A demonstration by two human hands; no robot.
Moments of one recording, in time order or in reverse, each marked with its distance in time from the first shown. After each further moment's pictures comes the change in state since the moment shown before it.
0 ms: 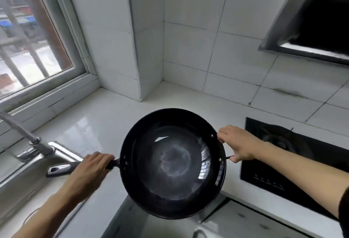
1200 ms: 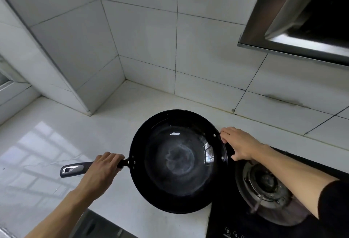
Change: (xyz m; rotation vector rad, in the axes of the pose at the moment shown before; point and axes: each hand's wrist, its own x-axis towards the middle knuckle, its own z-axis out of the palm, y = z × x) left_hand 0.281 0.104 0.147 -0.098 -0.193 -0.031; right_hand 0.074 0.291 0.113 0.198 -0.164 0.130
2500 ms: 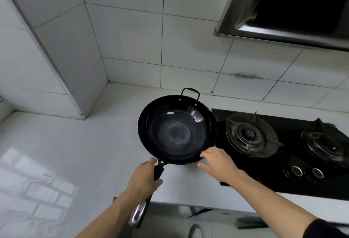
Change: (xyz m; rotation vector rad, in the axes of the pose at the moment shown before) left_hand -0.056 0.044 0.008 -0.347 -0.371 -0.109; right_hand -0.086 -0.261 0.049 0.289 0.249 0.410
